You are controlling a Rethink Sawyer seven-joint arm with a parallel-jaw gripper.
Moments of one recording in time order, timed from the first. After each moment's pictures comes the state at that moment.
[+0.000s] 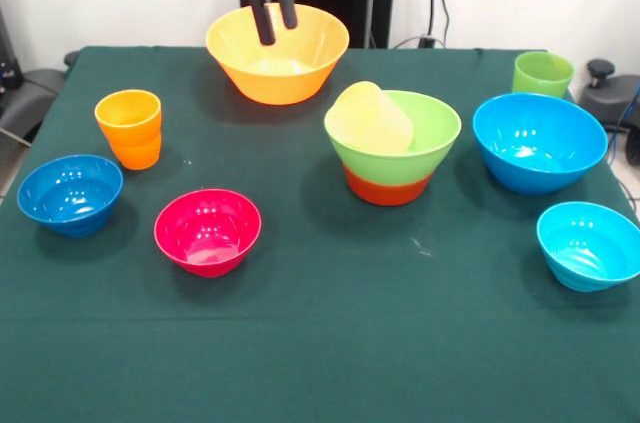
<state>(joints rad) -1.02 -0.90 0.83 2.07 -0.44 0.44 0.58</state>
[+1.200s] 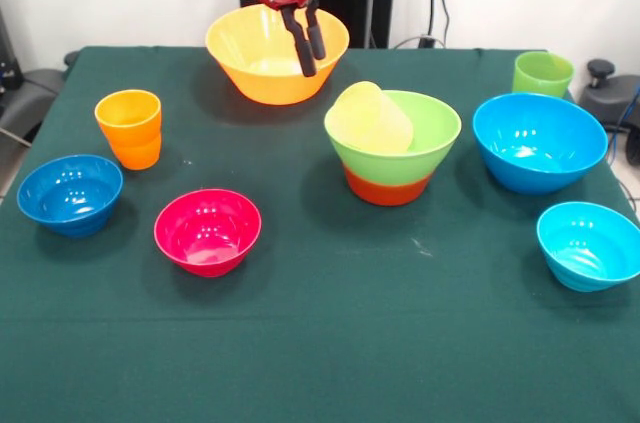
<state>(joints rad) -1.00 -0.78 0.86 2.07 -0.63 0.39 0.58</state>
